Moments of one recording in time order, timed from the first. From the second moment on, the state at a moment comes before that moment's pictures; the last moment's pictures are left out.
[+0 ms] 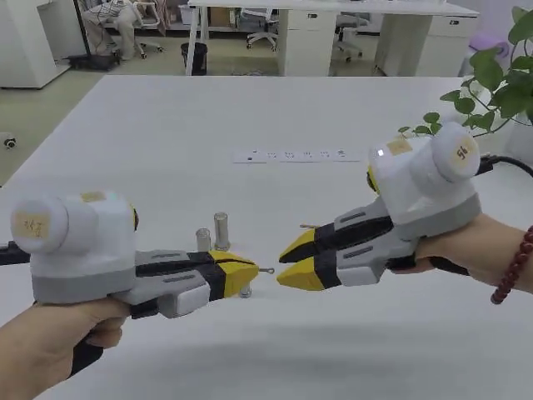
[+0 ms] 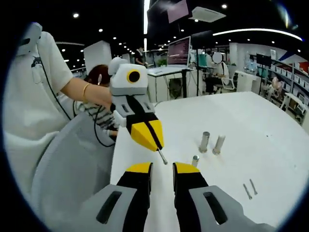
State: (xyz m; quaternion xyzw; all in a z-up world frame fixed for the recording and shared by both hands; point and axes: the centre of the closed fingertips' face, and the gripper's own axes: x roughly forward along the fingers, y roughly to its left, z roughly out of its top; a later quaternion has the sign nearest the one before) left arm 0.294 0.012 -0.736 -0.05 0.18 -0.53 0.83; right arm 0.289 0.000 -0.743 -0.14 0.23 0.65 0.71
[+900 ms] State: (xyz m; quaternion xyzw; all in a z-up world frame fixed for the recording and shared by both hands) left arm 0.260 -0.004 -0.738 0.02 0.17 -0.61 0.78; right arm 0.253 0.002 -0.755 -0.15 0.24 0.71 0.64
